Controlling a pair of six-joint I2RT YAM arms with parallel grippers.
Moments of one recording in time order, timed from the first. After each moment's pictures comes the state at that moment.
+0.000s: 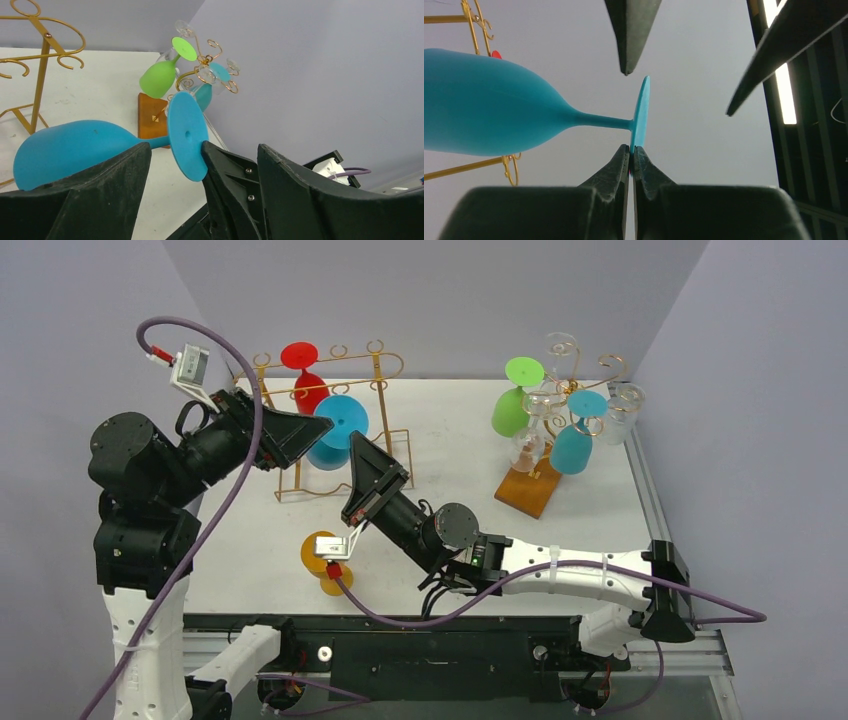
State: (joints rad) left arm -0.13 0.97 1.68 -0.65 0.64 -0.74; right arm 1.36 1.46 1.25 0.60 0.42 -1.85
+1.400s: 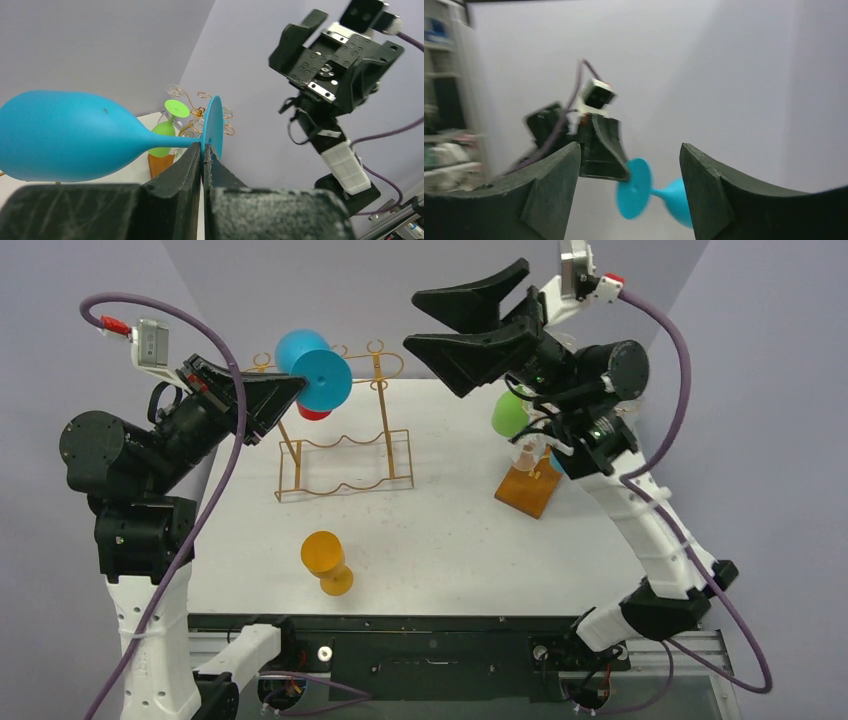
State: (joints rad) left arm -0.06 1.01 1.71 -0.33 0.70 -0.75; right arm 0.72 1.44 1.94 0.18 -0.54 0.38
